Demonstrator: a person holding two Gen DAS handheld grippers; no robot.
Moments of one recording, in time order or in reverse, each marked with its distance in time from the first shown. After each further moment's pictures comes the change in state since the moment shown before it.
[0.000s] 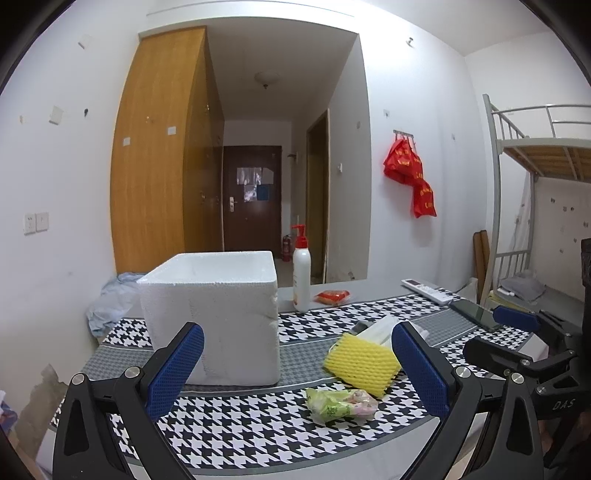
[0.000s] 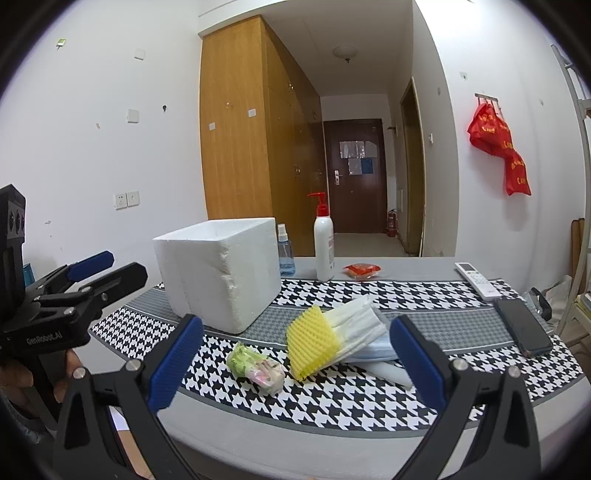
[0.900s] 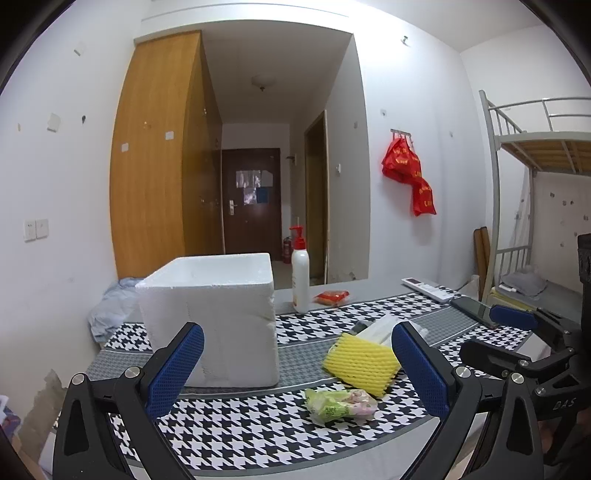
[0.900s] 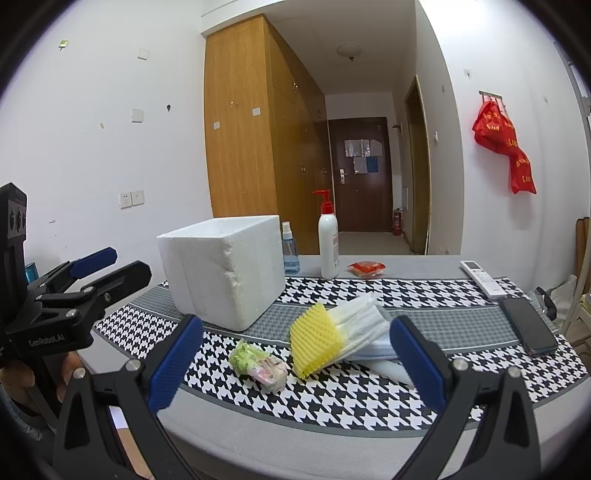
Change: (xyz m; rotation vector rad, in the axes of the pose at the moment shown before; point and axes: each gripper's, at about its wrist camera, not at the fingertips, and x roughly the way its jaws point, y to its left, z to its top) left arm 0.001 -0.006 -0.004 0.020 -0.007 0.004; right arm 0.000 -0.002 -0.003 0.004 -0.002 0.035
